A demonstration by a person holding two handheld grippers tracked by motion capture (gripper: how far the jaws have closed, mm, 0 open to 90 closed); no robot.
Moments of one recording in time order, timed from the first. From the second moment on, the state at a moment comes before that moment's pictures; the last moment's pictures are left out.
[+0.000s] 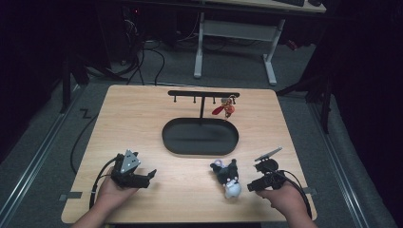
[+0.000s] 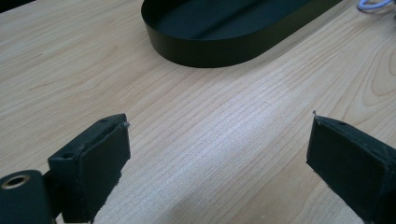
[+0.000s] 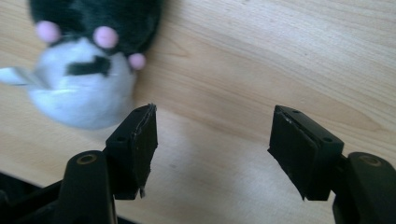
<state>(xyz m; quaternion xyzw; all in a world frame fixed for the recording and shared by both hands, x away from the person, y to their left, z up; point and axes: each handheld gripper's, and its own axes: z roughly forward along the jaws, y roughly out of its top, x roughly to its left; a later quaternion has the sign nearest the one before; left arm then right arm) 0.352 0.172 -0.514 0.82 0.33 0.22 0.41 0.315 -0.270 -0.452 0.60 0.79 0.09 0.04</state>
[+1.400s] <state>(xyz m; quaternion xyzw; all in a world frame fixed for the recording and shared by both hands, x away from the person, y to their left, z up) 0.353 0.174 -0.513 0.83 0.32 0.22 0.41 0.338 -0.189 -0.473 0.56 0.83 0.07 0.03</state>
